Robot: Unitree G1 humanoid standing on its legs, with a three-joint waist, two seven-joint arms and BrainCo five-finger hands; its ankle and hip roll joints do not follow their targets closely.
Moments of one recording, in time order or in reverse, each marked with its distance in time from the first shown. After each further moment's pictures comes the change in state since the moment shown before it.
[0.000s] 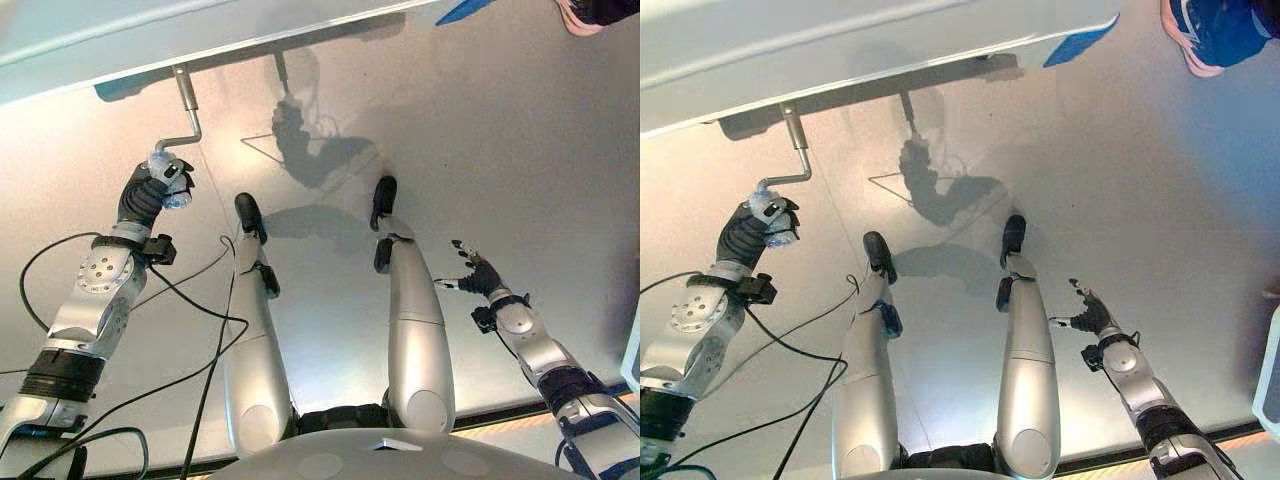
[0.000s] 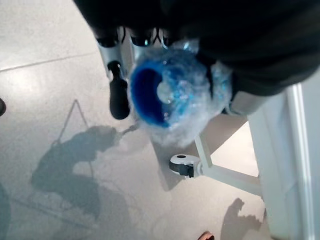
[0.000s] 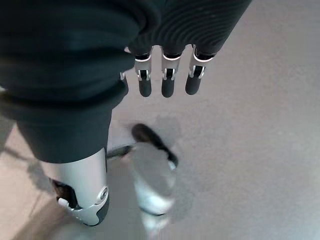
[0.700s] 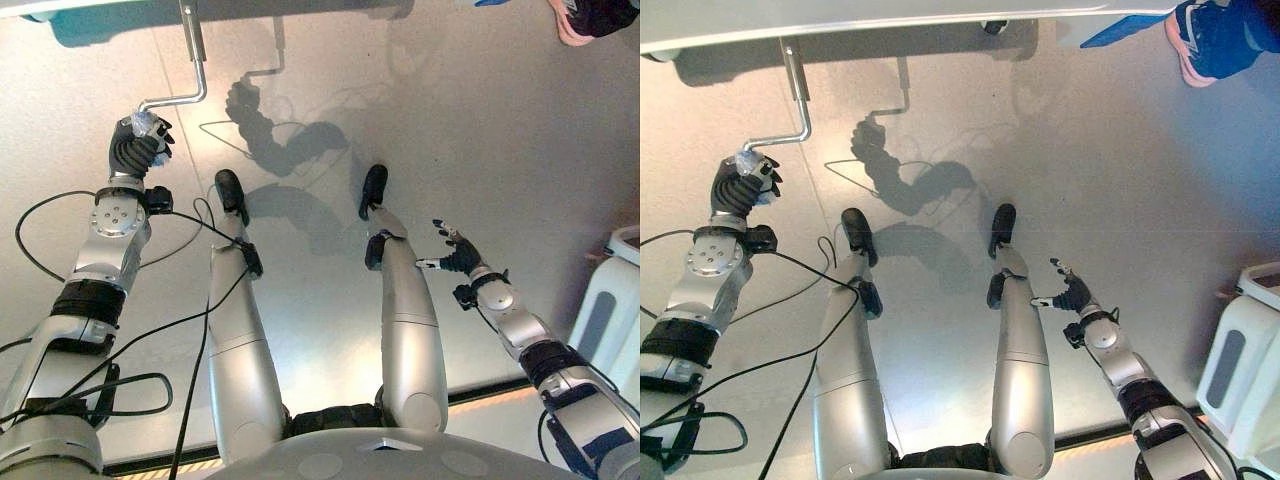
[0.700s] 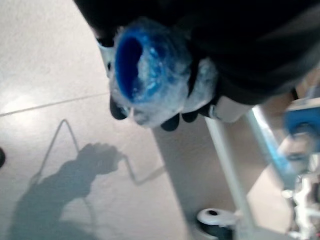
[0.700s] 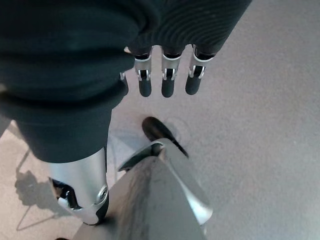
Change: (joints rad) left arm -0.449 -0.017 -0.159 0.508 0.134 -0.055 0.143; right arm -0.129 0.071 0.092 0.042 0.039 -0.001 -0.006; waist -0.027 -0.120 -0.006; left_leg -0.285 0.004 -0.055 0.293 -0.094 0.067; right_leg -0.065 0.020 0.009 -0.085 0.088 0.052
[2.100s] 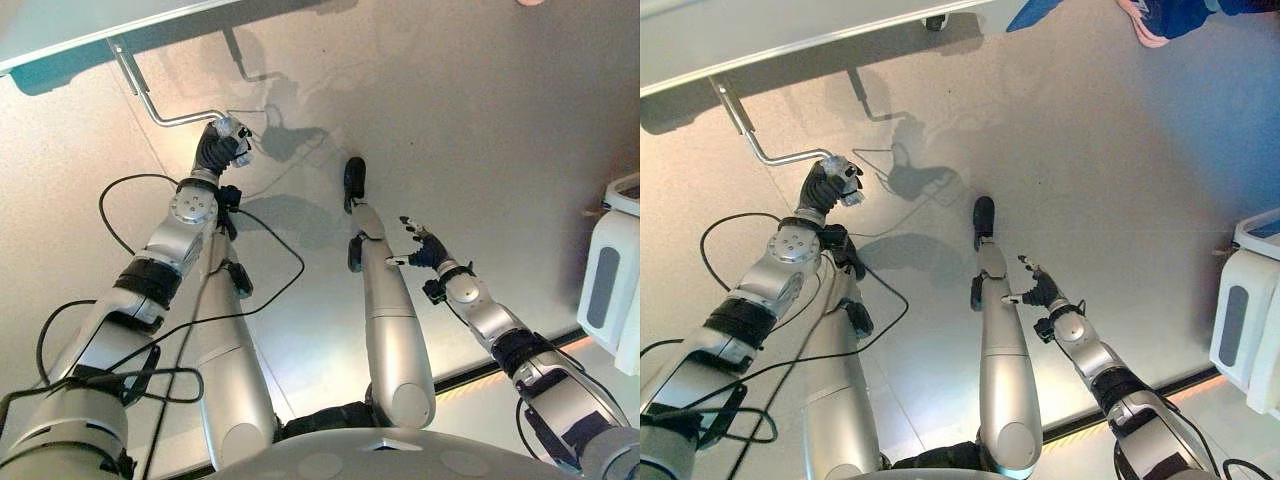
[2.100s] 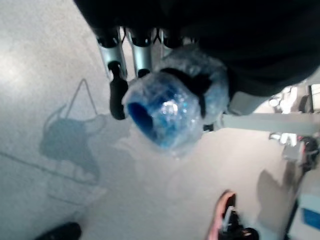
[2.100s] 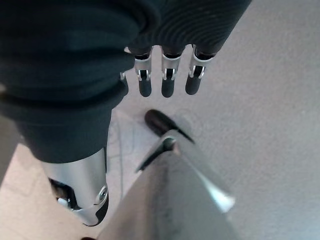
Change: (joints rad) left arm -0.001 -0.120 -0.186 -0.219 -0.032 0.065 0.025; right arm -0.065 0.048 0.074 0.047 0.007 0.012 -0.032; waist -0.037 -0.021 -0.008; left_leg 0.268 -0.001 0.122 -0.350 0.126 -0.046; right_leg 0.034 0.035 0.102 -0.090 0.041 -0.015
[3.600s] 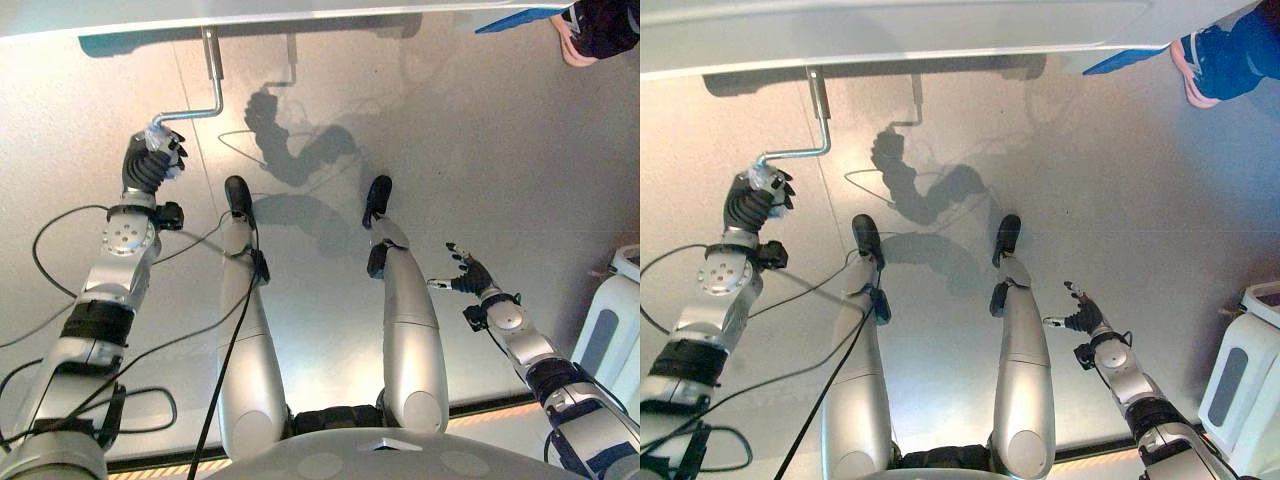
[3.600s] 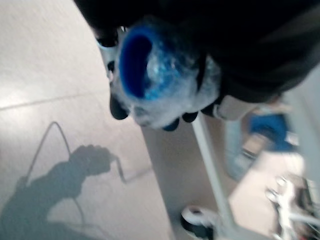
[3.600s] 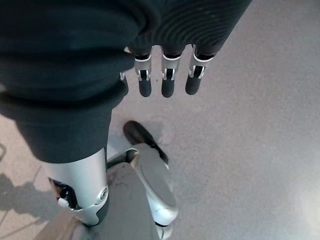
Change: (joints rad) left arm 0.016 0.048 0.206 0.218 0.077 -0.078 -0.005; right arm 0.118 -0.074 -0.108 0.033 -0.006 -0.011 0.027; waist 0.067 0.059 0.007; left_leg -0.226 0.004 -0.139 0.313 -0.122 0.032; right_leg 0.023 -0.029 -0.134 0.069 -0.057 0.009
